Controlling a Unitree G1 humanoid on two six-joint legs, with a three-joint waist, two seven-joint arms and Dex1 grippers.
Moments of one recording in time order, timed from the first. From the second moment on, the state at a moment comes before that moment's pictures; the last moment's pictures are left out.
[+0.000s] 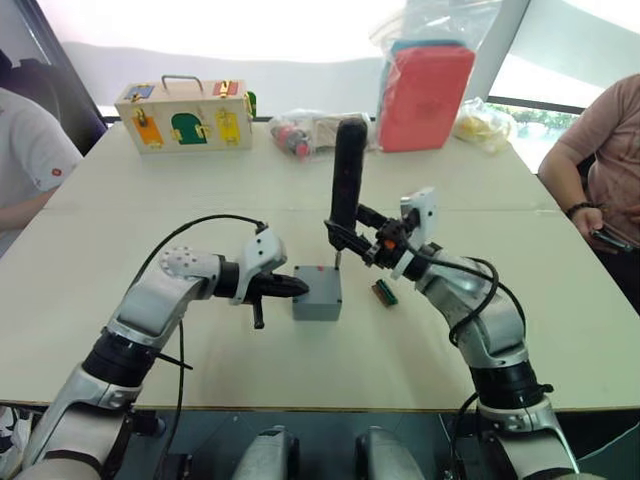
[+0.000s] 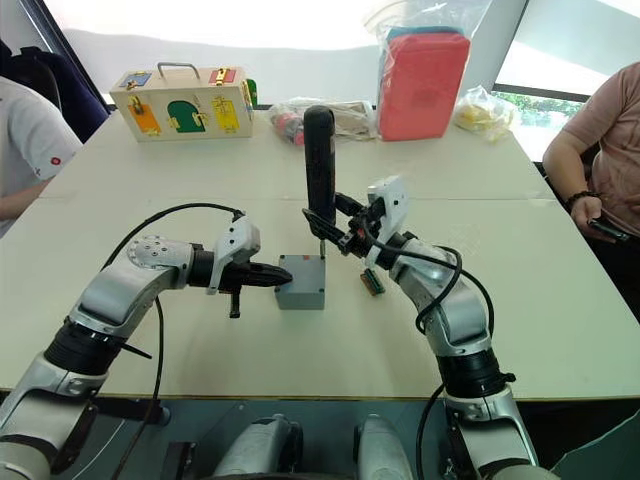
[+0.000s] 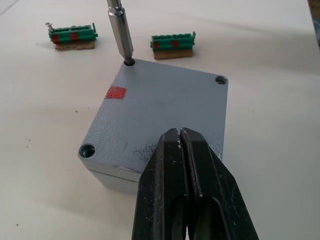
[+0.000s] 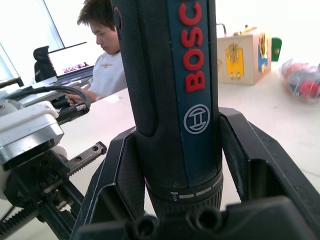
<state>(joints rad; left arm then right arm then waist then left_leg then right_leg) -0.55 0.61 -0.24 -0.09 -0.33 0.61 -1.08 -0.50 -0.31 0.04 -0.20 0.45 0.50 0.57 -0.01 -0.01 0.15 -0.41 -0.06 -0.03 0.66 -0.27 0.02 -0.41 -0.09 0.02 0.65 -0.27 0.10</state>
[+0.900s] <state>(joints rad) -0.53 0.73 -0.22 -0.39 -0.46 0.66 -1.14 -0.86 -1.04 0.21 0.28 0.73 1.61 0.68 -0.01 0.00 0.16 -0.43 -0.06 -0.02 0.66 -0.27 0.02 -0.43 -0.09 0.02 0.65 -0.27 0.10</state>
